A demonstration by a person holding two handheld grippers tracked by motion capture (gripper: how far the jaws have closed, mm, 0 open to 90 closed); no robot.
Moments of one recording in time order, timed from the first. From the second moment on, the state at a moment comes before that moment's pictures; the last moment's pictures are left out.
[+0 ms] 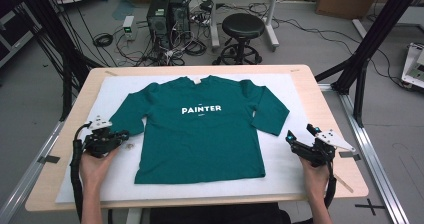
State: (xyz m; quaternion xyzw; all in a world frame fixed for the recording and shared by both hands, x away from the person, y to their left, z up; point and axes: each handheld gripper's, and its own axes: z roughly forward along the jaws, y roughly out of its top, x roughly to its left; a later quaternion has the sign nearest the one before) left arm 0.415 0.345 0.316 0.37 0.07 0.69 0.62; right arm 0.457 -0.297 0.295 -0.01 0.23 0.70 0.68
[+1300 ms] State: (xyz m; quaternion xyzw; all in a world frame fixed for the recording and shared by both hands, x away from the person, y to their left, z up) left arm 0.374 0.173 0.364 0.41 -0.04 0.67 0.62; right arm 0.457 -0.293 0.295 0.00 0.23 0.69 0.69
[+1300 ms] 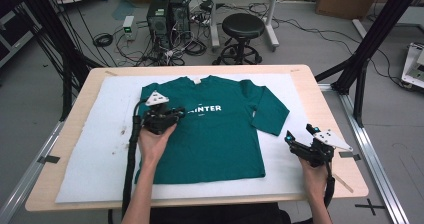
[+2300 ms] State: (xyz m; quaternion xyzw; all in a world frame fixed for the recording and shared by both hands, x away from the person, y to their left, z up) left arm 0.409 0.065 0.373 0.49 -0.08 0.66 0.56; right arm 0.457 -0.292 0.296 0.00 0.23 0.69 0.69
